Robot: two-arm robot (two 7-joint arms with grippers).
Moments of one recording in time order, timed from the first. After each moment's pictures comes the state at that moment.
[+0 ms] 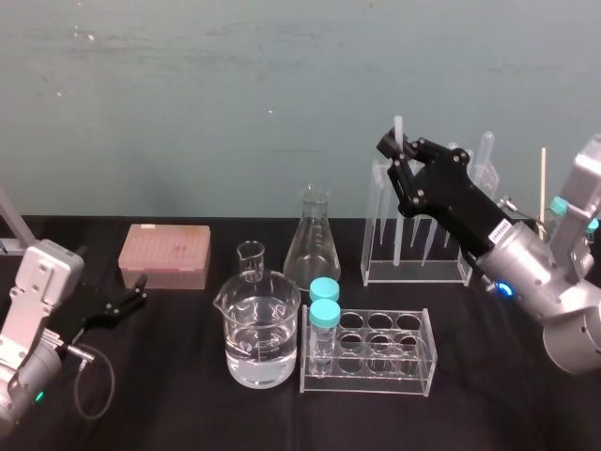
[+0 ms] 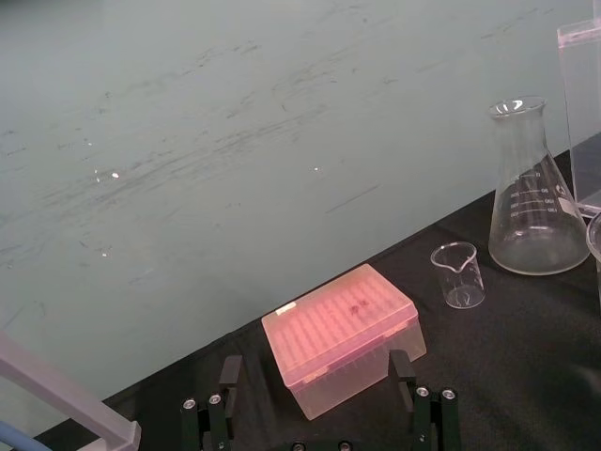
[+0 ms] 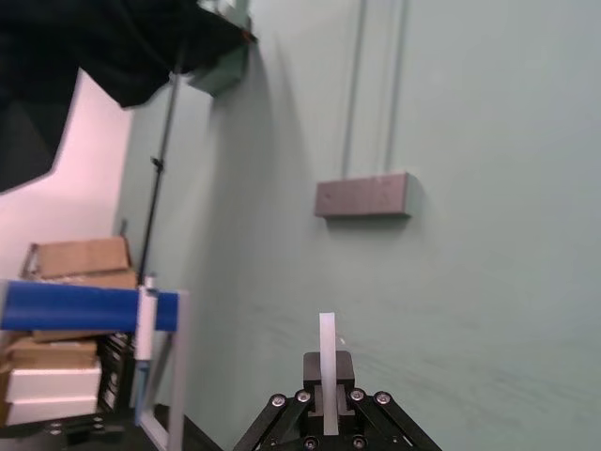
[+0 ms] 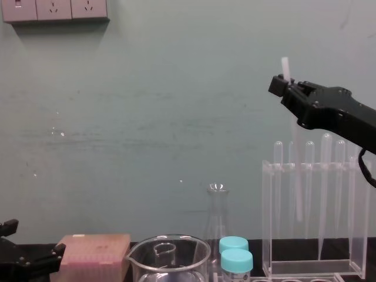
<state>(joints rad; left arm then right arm) -0.20 0.60 0.45 -1.41 -0.25 -0.12 0.03 0.44 0.32 -0.32 -1.24 0.54 -0.45 0.68</state>
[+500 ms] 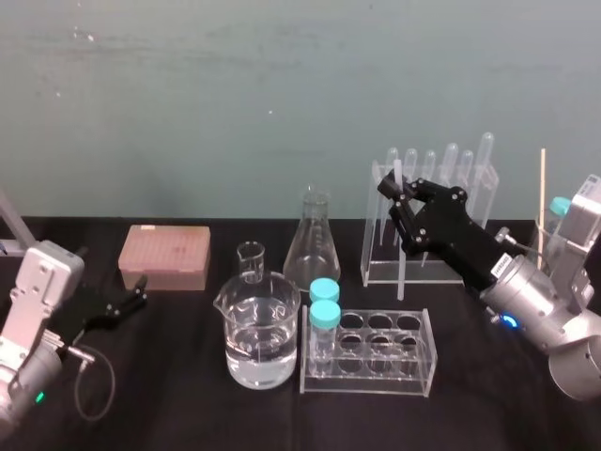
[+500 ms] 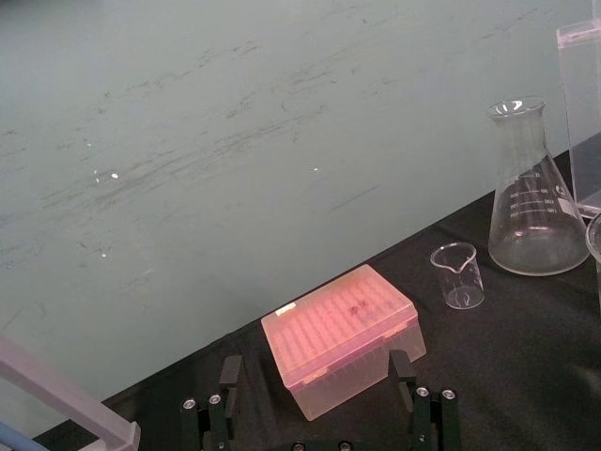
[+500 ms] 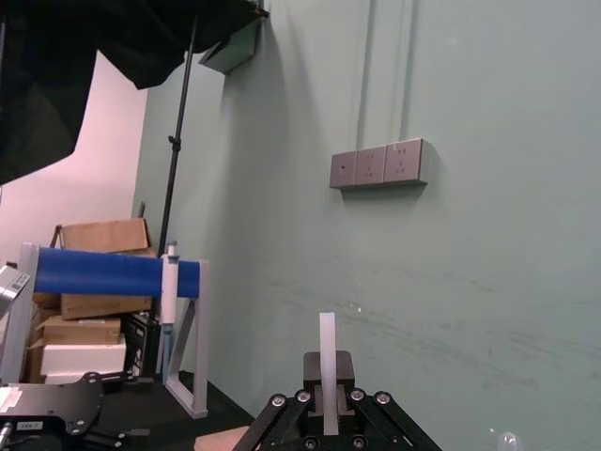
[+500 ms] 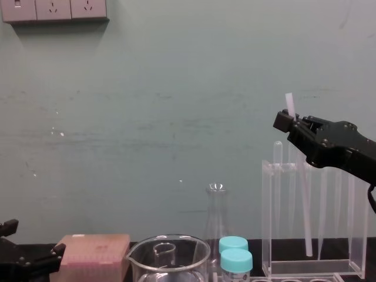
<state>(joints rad) -0.20 0.60 0.45 -1.41 -0.25 -0.12 0.03 0.41 0.33 -0.32 -1.19 0.56 -0.48 0.76</state>
